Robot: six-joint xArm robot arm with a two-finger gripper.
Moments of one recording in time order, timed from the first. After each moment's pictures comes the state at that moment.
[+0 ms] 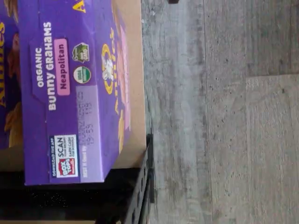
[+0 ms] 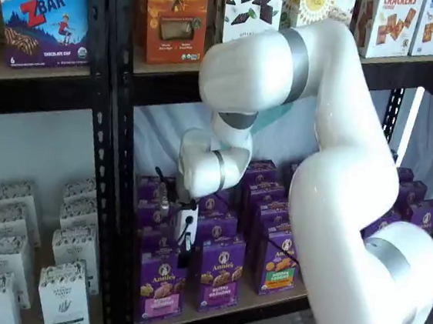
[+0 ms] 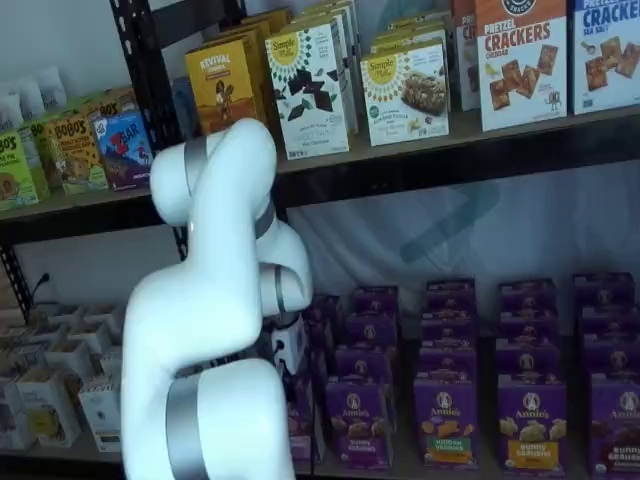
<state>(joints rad) 0.35 0.85 -1.31 0.07 0.37 -1.28</state>
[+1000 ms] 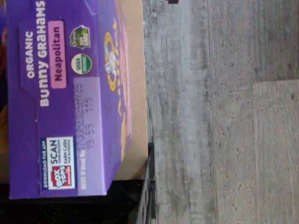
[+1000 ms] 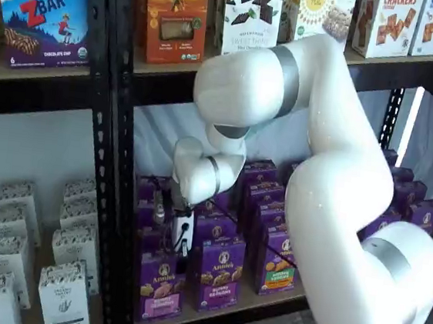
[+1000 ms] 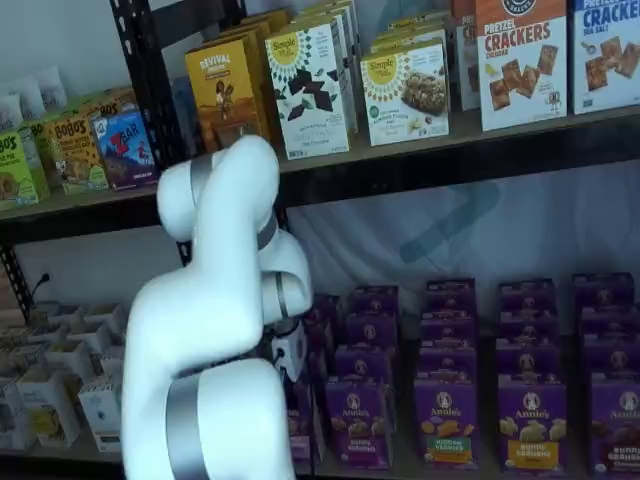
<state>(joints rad) 0.36 0.94 -1.41 -0.01 0.41 -1.20</state>
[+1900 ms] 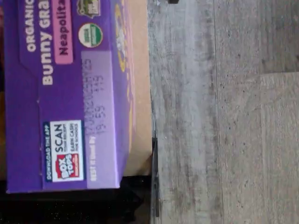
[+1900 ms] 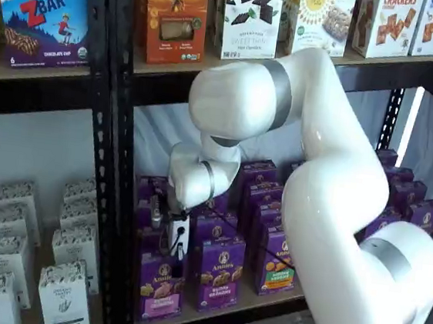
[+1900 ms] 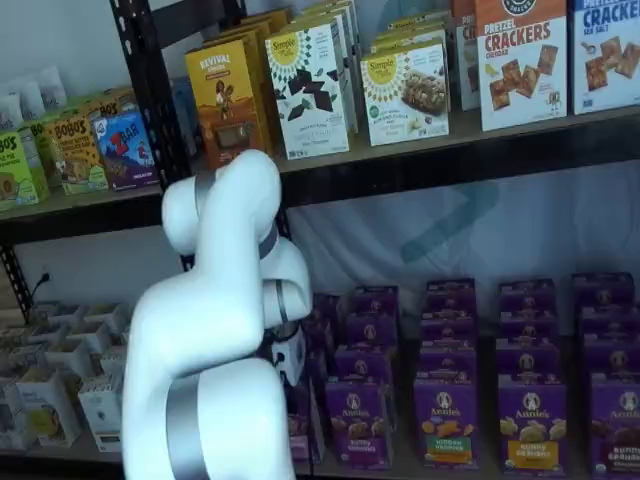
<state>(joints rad) 0.37 1.02 -1.52 0.01 0.45 -1.21</state>
